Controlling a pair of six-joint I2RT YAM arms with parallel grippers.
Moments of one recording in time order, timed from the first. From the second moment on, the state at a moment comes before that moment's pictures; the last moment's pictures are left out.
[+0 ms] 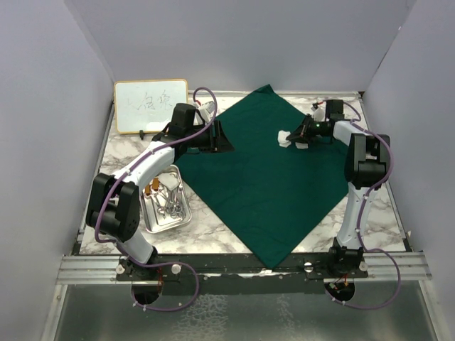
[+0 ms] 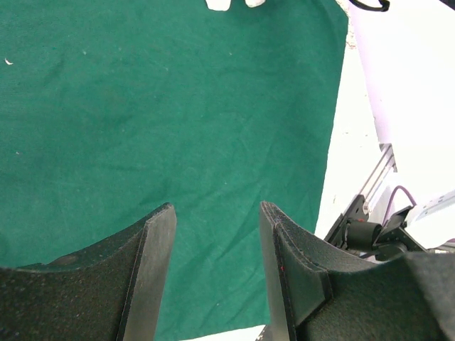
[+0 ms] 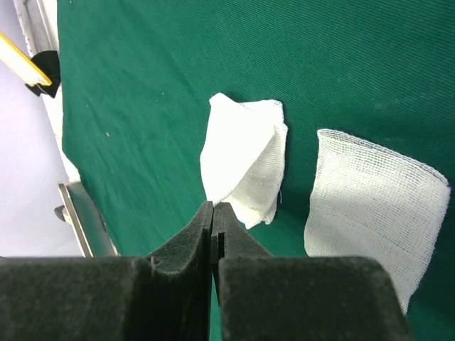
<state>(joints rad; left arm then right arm) -0.37 1.62 1.20 -0.19 0.63 -0.48 -0.06 2.22 1.57 -0.28 -0.77 0.44</state>
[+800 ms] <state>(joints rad) -0.37 1.62 1.20 -0.19 0.64 -0.49 -0.07 2.22 1.56 -0.31 -0.73 0.42</state>
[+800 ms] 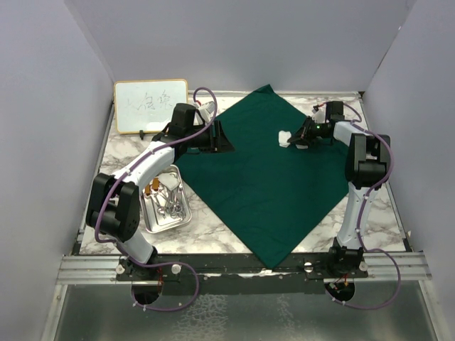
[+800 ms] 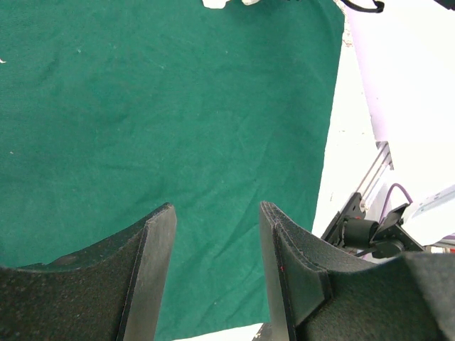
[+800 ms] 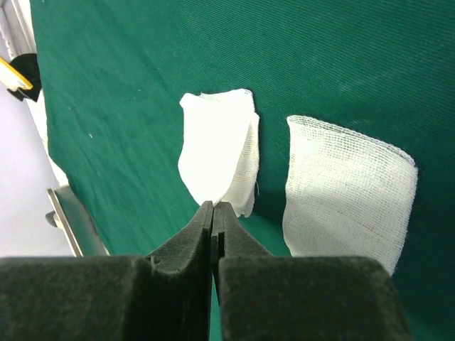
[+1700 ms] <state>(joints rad) -0.37 1.62 1.19 -0.17 0.66 -0.50 -0.07 2.22 1.55 -0.33 -0.70 0.40</state>
